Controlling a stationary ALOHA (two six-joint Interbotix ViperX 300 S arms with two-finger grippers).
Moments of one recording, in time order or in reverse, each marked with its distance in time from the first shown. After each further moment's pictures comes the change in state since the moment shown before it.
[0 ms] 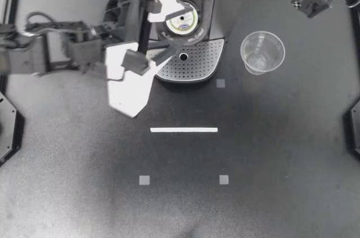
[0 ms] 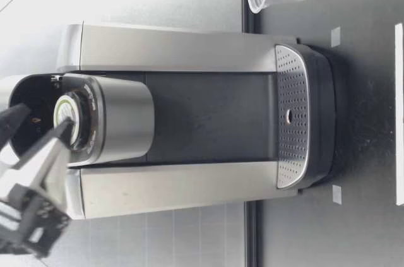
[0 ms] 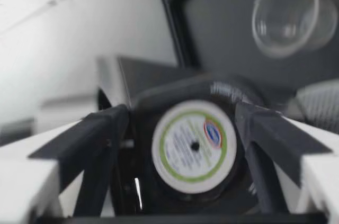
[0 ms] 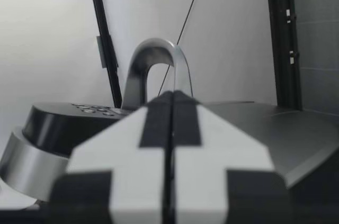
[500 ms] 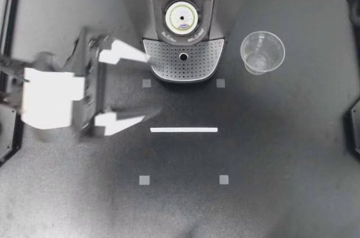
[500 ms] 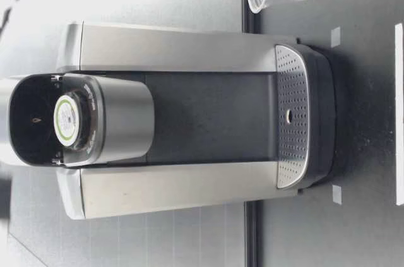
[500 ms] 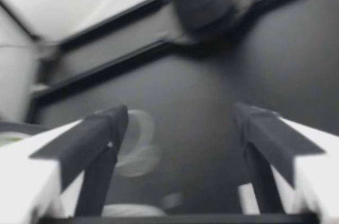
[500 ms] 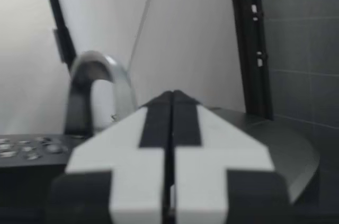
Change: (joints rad) left arm -0.078 -0.224 0.351 0.002 -0.451 -0.675; right arm -0.077 0.167 -0.209 0.029 0.127 0.003
